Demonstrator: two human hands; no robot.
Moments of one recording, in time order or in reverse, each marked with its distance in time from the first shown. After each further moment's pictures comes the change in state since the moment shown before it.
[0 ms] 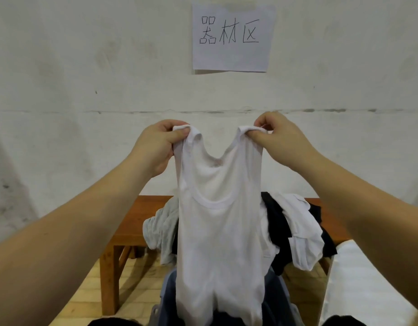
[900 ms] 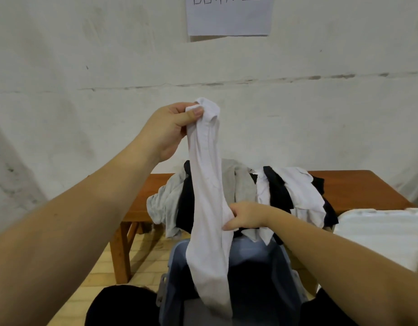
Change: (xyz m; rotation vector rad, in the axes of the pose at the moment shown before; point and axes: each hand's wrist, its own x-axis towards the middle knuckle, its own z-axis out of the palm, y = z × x) left_hand -0.018 -0.015 0.024 0.013 -0.166 -0.005; right_hand -0.110 0.124 0.145 -0.043 -1.027 0.263
